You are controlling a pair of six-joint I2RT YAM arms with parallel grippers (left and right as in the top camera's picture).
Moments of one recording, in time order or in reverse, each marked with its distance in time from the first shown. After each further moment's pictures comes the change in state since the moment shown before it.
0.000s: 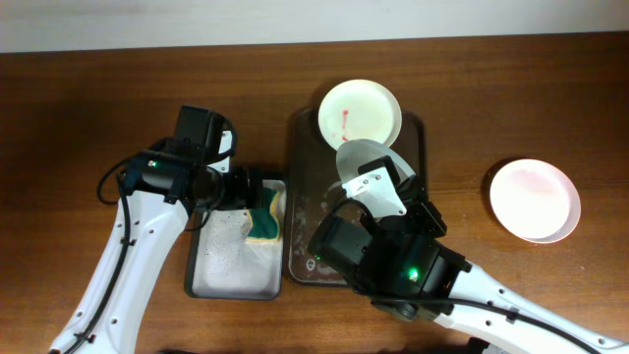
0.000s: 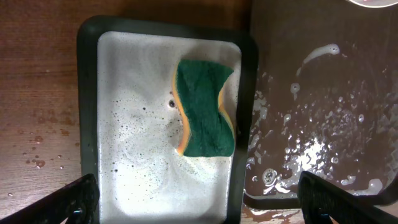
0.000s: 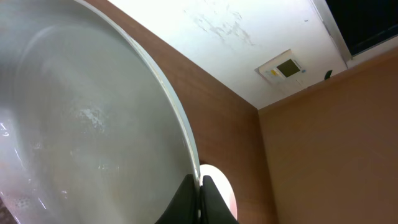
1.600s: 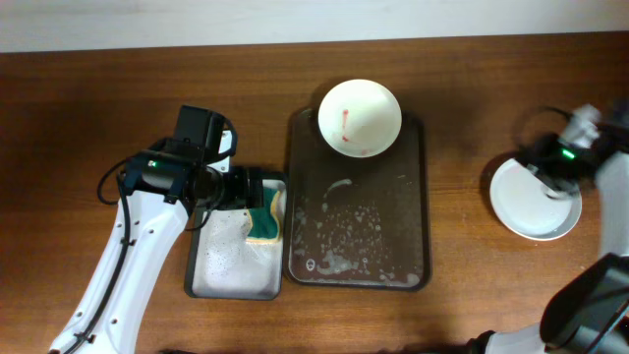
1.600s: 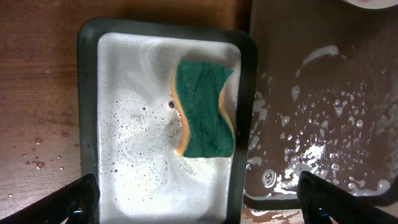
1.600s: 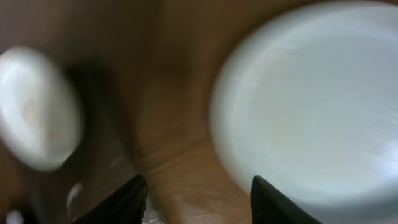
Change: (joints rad) left arm 0.000 0.000 0.000 0.003 0.000 0.000; right arm -1.469 0.363 0.127 0.246 -1.583 -0.240
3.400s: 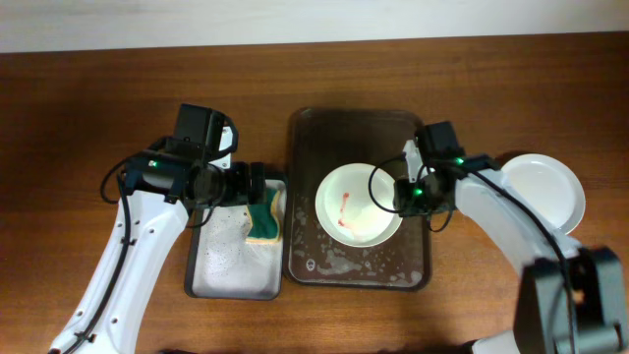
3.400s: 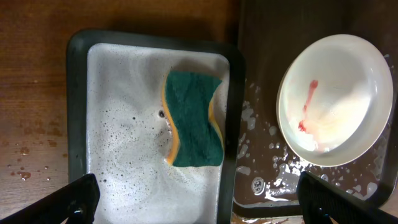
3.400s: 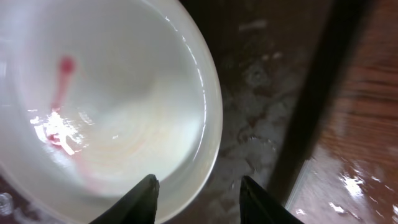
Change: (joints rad) left arm 0.000 0.001 -0.002 0.039 0.027 -0.019; right arm 0.650 -0.001 -0.320 0.179 0.245 -0.022
